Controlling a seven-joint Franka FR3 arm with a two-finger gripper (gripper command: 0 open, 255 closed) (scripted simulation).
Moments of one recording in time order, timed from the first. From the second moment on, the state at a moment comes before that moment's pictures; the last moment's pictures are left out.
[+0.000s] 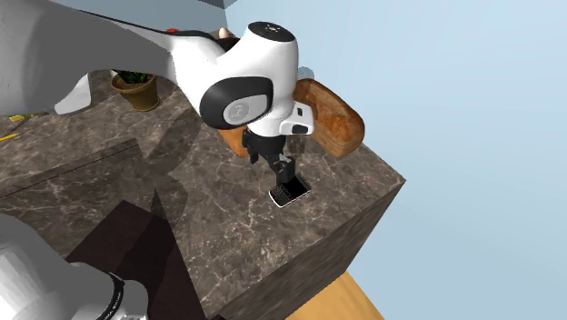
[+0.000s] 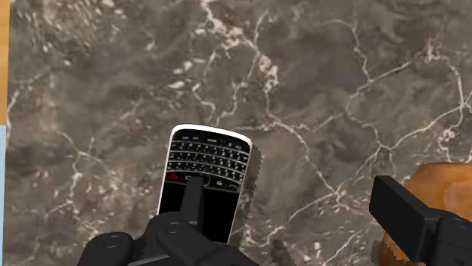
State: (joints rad) arm -0.16 -0.19 -0.41 -2.31 -0.04 2.08 -0.18
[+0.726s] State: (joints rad) arm -0.19 0.06 -0.47 -2.23 0.10 2.24 -0.30
